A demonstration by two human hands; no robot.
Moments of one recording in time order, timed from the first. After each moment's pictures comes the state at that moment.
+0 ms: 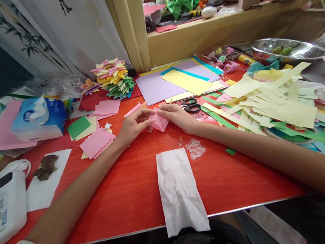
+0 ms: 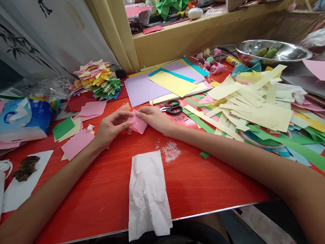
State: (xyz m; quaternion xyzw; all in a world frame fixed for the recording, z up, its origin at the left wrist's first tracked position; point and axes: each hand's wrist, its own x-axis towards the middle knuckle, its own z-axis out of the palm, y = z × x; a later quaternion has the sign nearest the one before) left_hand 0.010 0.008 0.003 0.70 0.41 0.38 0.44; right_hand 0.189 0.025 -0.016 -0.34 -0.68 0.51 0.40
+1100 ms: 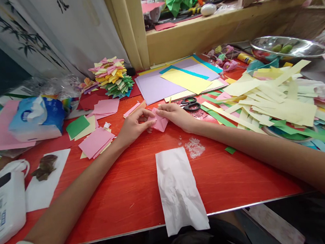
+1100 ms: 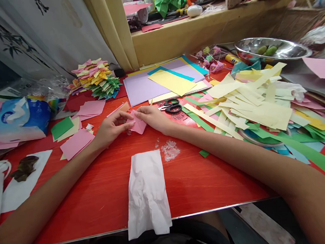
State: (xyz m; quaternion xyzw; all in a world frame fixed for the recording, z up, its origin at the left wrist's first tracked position) left_hand 0.013 0.006 0.004 0.72 0.42 0.36 0.42; right_hand 0.190 0.025 -0.016 -0.34 -0.70 0.49 0.39
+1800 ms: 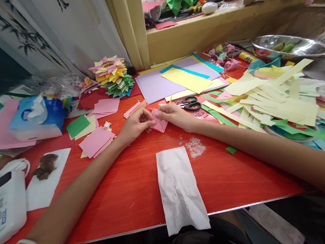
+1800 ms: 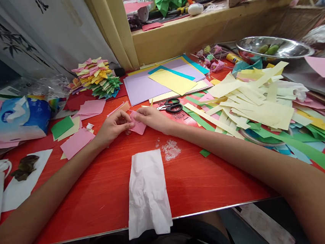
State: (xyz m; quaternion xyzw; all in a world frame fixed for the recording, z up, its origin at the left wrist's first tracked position) left_hand 0.012 0.012 -0.001 0.69 0.42 0.35 0.47; right_hand 0.189 0.025 -0.015 -0.33 -0.73 0.48 0.36
